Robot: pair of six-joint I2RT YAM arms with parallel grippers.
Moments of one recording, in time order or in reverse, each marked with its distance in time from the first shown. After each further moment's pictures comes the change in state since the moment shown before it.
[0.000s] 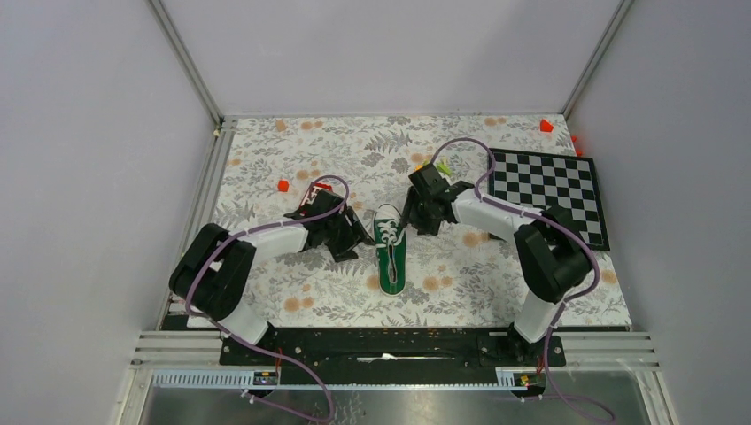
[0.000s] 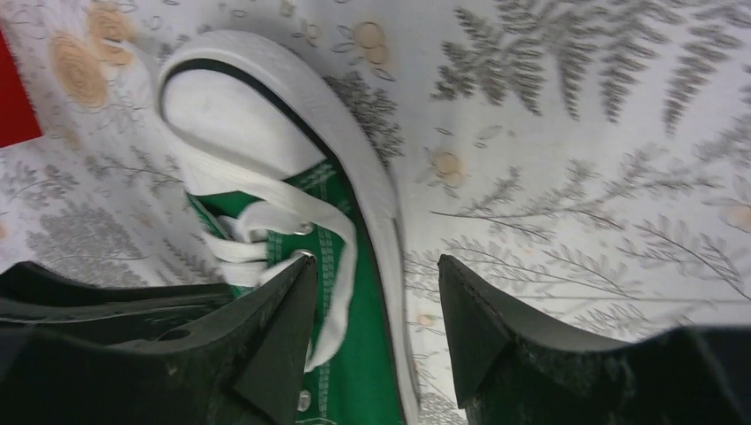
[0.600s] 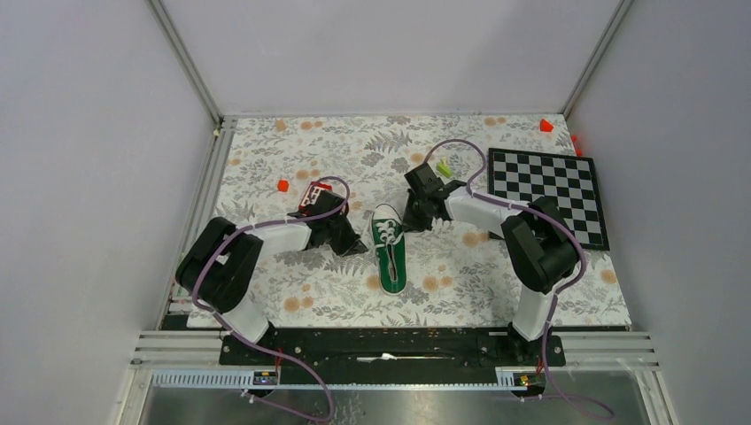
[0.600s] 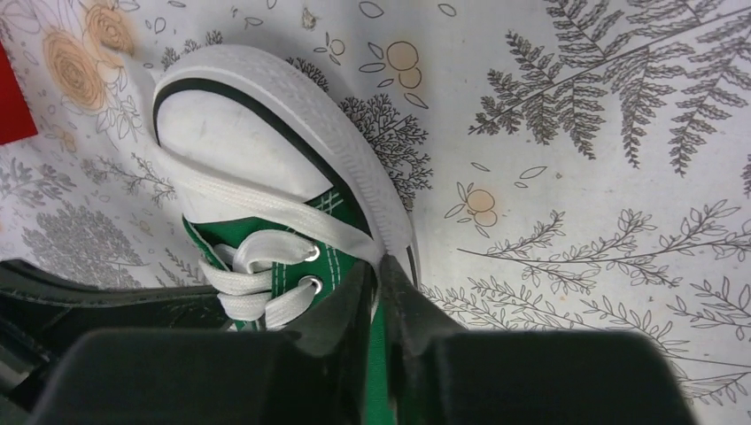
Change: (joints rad) left arm -0.002 0.079 0.005 0.070 -0.004 -0.050; right arm -0.002 0.114 0.052 0.061 -0.078 -0.020
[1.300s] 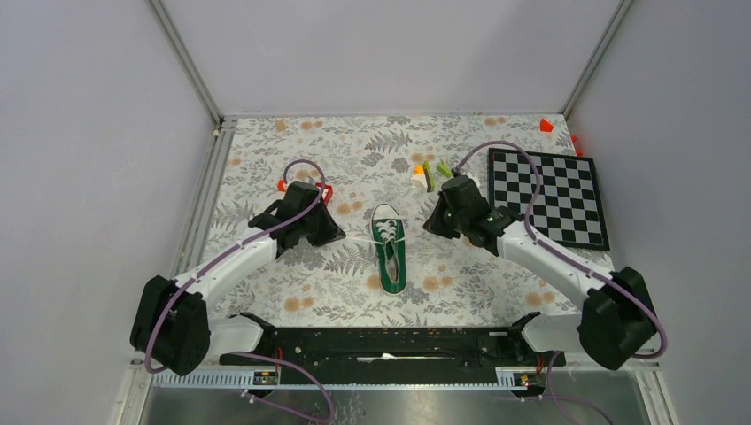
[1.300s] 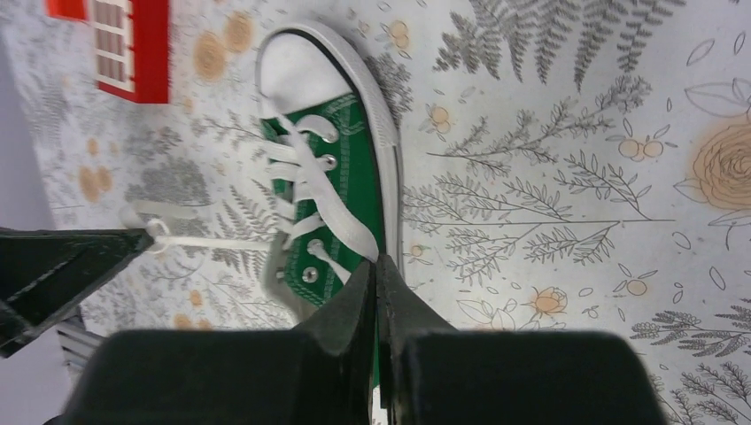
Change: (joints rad) left arm 0.065 -0.386 0.004 -0.255 -0.114 0.215; right arm 0.000 -0.506 -0.293 0.030 0.105 -0.013
